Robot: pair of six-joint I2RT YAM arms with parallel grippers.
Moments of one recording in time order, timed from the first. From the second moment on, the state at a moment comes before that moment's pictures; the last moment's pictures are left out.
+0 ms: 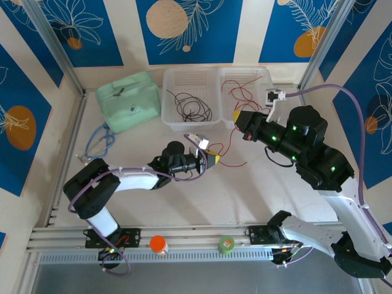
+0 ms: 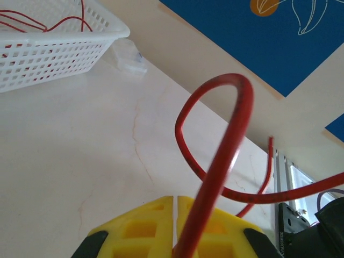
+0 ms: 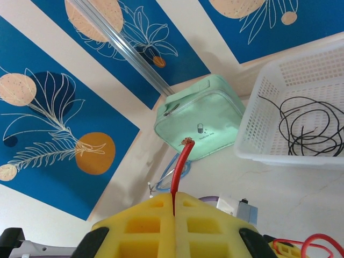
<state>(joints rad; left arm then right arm) -0.85 1.63 0.73 0.71 0.38 -0.46 0.67 0.93 1.46 -0.70 -0.05 0.67</state>
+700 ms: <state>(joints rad) -0.82 1.48 0.60 0.46 0.17 -0.41 0.46 1.02 1.89 -0.83 0.35 0.19</state>
